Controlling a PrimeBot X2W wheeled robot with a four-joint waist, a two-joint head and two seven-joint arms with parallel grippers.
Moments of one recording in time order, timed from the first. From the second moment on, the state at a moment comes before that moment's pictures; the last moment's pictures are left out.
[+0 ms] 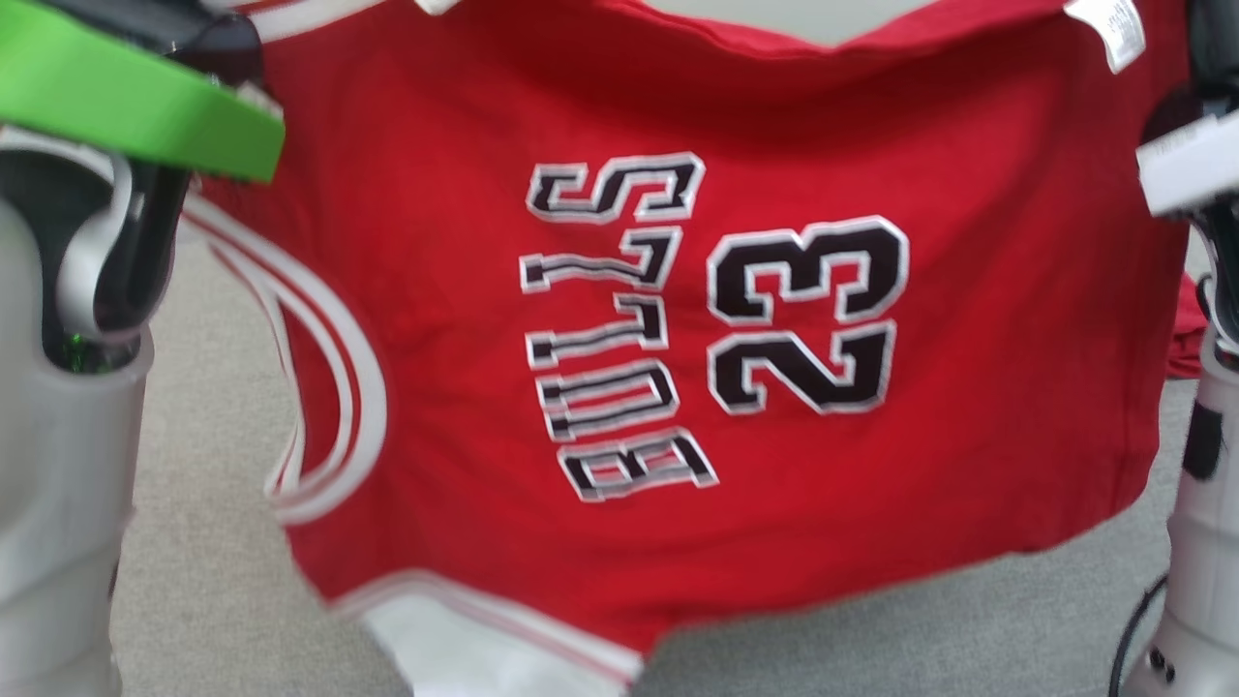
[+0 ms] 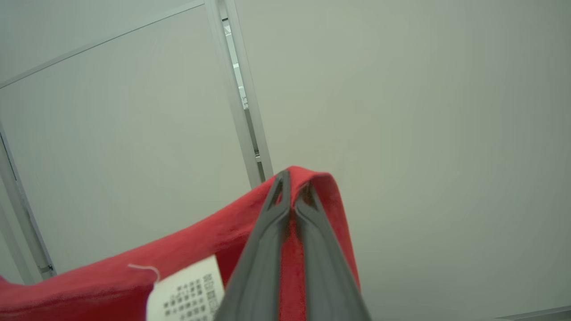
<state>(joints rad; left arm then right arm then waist) -0.88 0.34 -0.26 -0.14 -0.49 -0.09 0.20 -0.68 -0.08 -0.18 -0.19 0.45 0.13 0.38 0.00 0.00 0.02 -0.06</state>
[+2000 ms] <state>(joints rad) -0.50 0.17 -0.12 0.03 -0.44 -0.13 -0.26 -0.87 -0.05 0.12 0.69 0.40 0.13 -0.26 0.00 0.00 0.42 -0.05</state>
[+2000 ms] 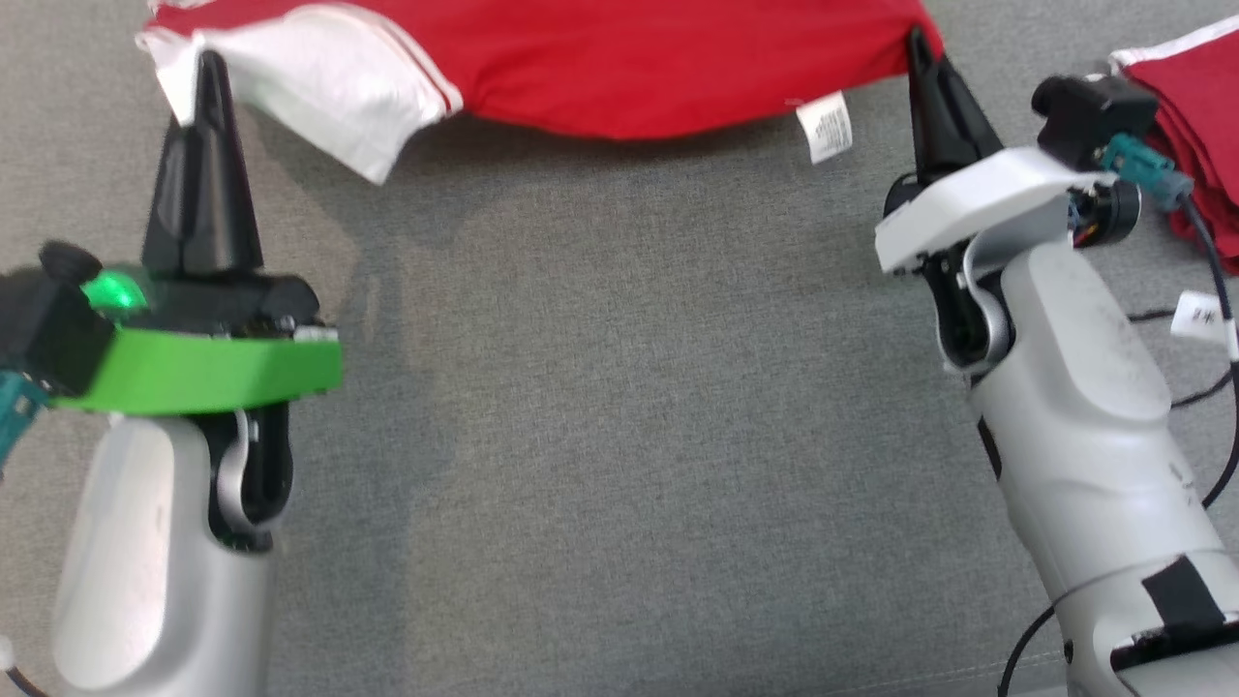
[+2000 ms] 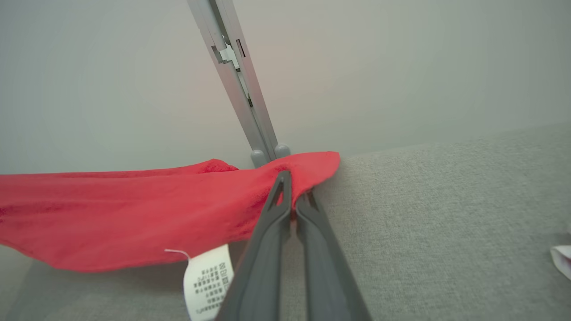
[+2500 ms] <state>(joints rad) 0.03 0.13 -0.11 -0.10 -0.49 -0.13 -0.26 -0.36 -0.08 0.06 0.34 0.50 0.13 -0.15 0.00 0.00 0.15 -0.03</state>
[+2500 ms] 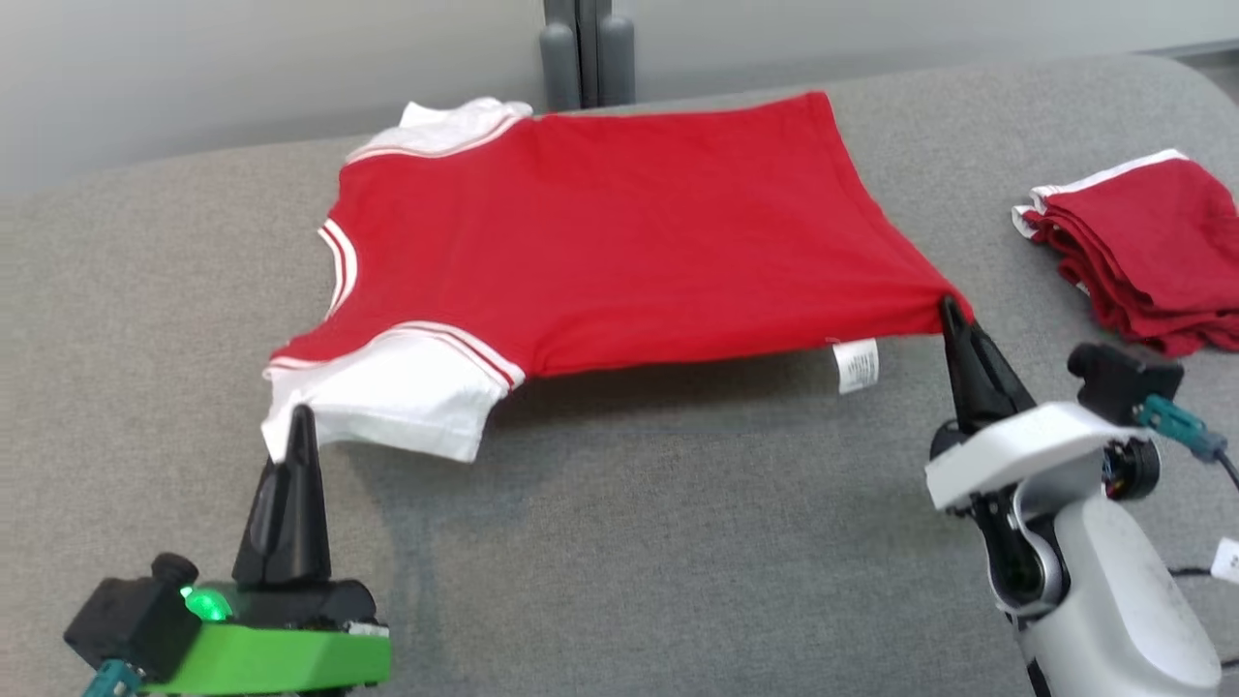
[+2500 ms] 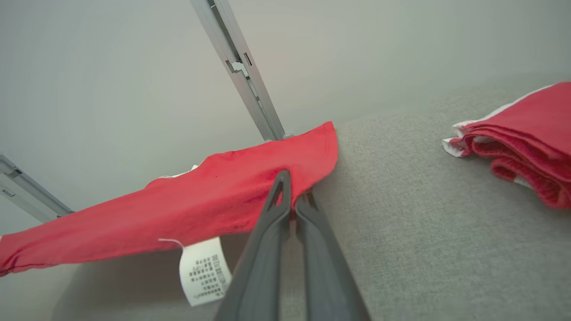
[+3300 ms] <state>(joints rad) 0.23 0.13 -0.18 -0.18 -0.56 -0.08 -0.09 0.03 -0.05 -0.05 0.05 0.47 0.13 0.16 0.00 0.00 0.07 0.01</state>
